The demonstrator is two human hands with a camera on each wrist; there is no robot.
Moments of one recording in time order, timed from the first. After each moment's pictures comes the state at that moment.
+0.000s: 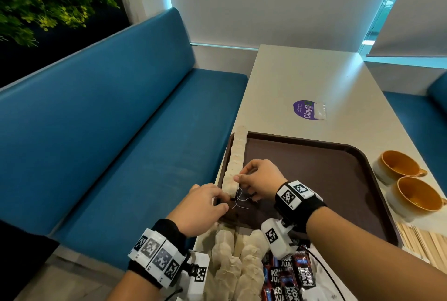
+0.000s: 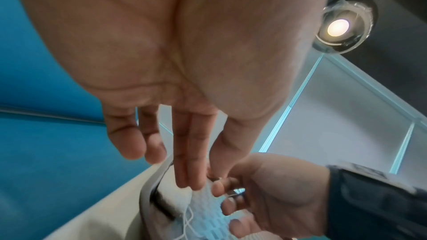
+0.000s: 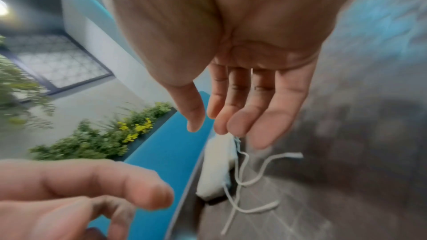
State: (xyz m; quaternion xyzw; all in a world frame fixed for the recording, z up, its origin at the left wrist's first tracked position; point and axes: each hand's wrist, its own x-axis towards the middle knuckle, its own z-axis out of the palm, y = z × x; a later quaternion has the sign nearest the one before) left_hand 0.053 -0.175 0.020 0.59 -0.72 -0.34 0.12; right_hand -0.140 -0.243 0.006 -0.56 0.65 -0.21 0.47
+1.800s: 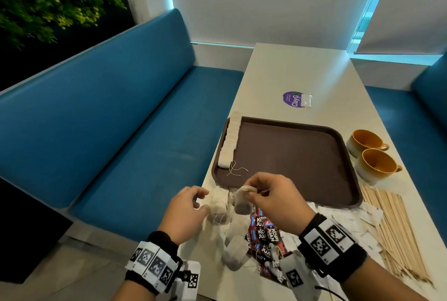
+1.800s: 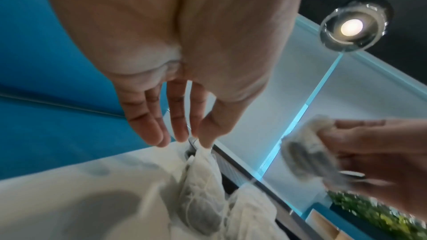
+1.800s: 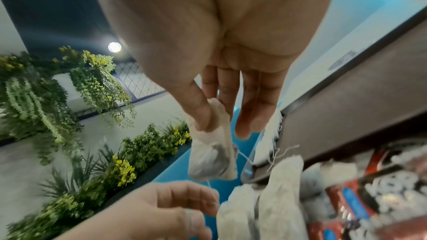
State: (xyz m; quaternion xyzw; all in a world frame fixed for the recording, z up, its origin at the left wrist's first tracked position) left_hand 0.067 -0.060 -0.004 0.66 -0.62 -0.34 0.26; right_hand -0.172 -0.069 0.054 -0.69 0.58 -0.26 0.35
